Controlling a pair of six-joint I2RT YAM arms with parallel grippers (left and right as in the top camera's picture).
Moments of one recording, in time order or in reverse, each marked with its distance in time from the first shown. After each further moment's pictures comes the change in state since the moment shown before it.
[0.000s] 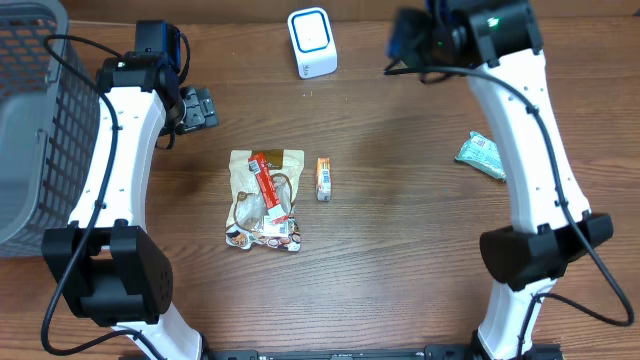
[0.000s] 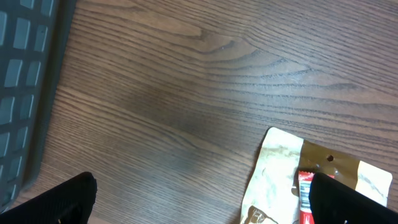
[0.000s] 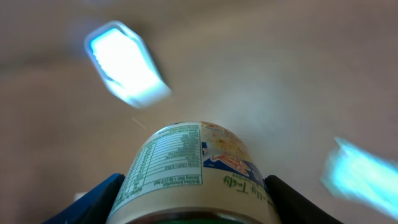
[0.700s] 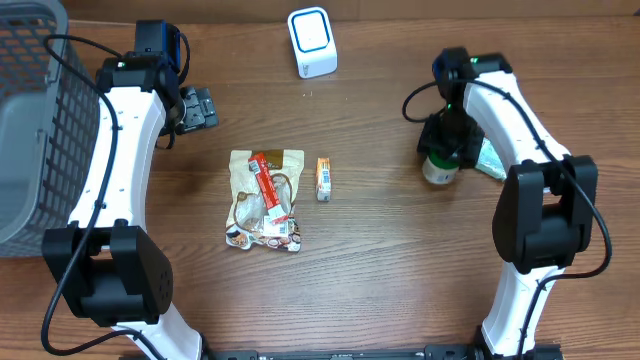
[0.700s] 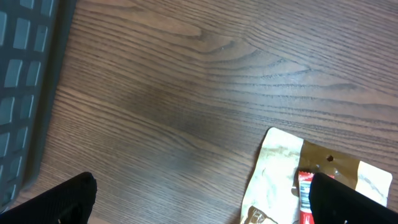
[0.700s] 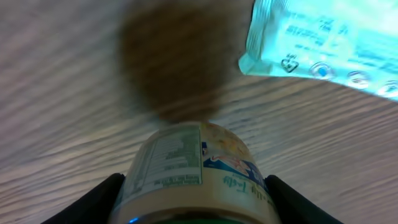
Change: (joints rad) left arm 0.000 0.000 0.000 0.001 0.000 0.000; right arm -0.151 0.062 -0.678 0.101 -0.032 0.000
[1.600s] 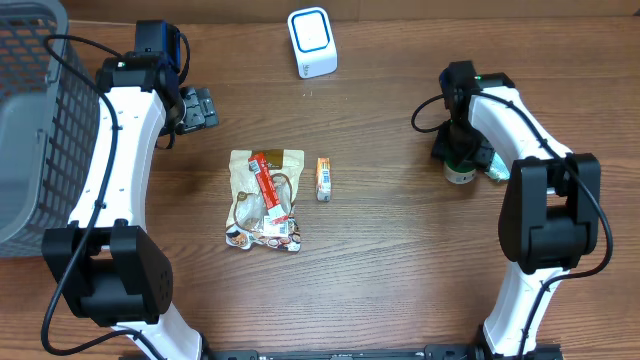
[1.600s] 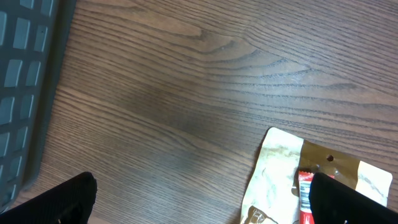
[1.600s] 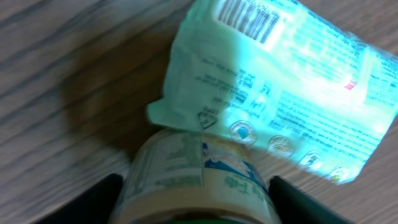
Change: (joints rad) left arm 0.000 0.000 0.000 0.000 0.000 0.000; right arm -0.048 -0.006 -0.137 0.194 0.194 0.001
